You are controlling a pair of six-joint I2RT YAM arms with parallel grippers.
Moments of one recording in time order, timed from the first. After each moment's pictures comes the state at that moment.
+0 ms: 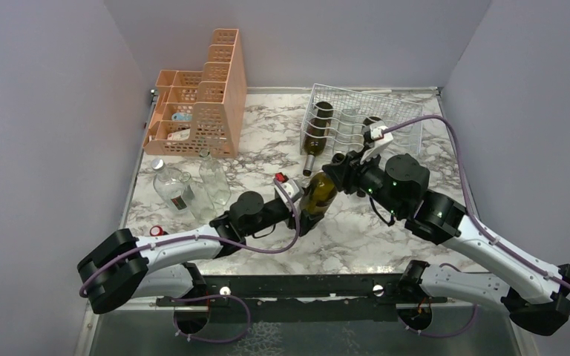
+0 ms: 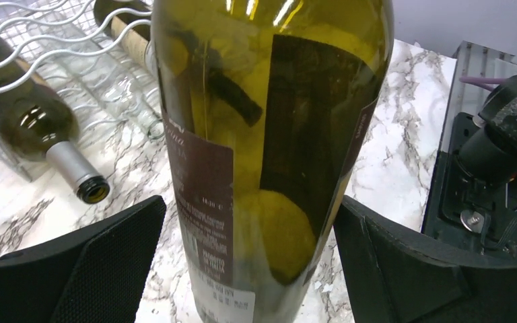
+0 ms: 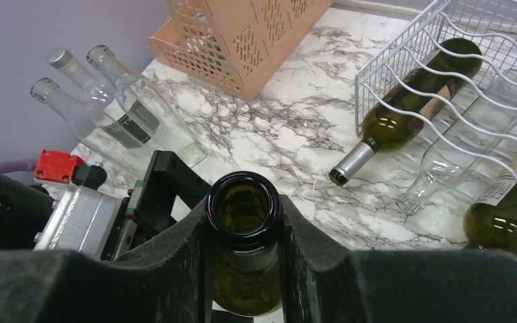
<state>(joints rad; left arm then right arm) -0.98 1.17 0.45 0.65 0.10 -0.06 0.94 0.91 1.03 -0.29 0.28 0.30</state>
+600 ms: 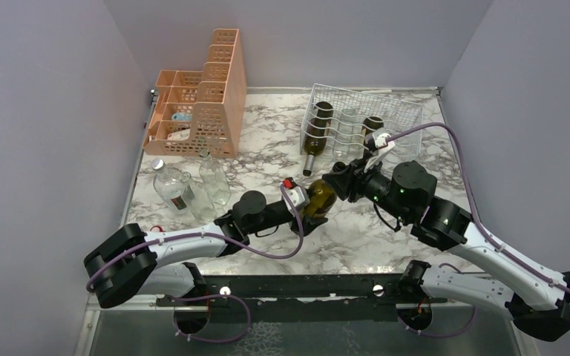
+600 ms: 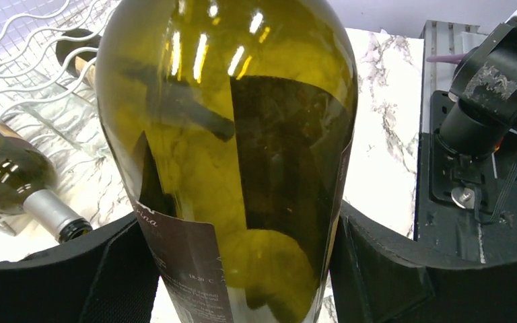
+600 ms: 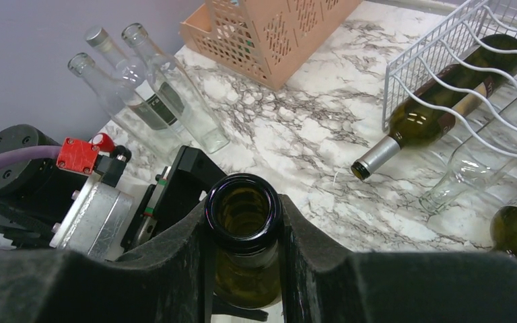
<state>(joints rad) -0.98 1.24 0.47 0.74 0.24 0.03 0.94 0.84 0.97 -0.28 0.19 0.31</state>
